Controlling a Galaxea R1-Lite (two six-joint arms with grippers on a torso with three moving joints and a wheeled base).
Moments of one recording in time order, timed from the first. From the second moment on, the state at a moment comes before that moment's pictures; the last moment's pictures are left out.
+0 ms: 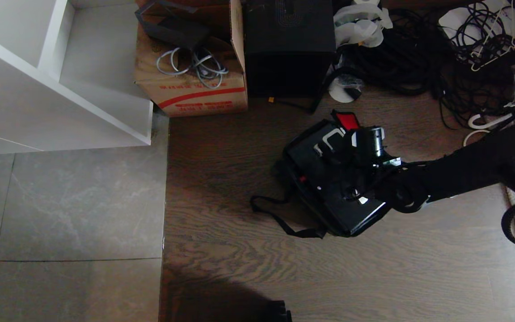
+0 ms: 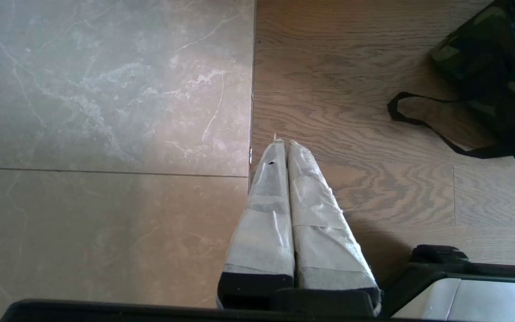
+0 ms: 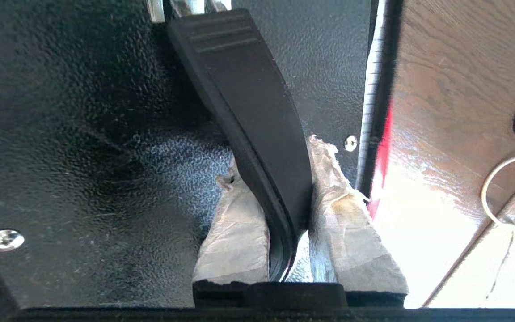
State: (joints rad) left arm 0.00 0.00 0.00 -0.03 0.01 -0.03; right arm 0.44 2.08 -1.25 -0.52 -0.57 -0.49
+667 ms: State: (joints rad) left arm 0.00 0.00 0.00 -0.03 0.01 -0.03; right arm 0.44 1.89 -1.25 -0.37 -0.53 -0.51
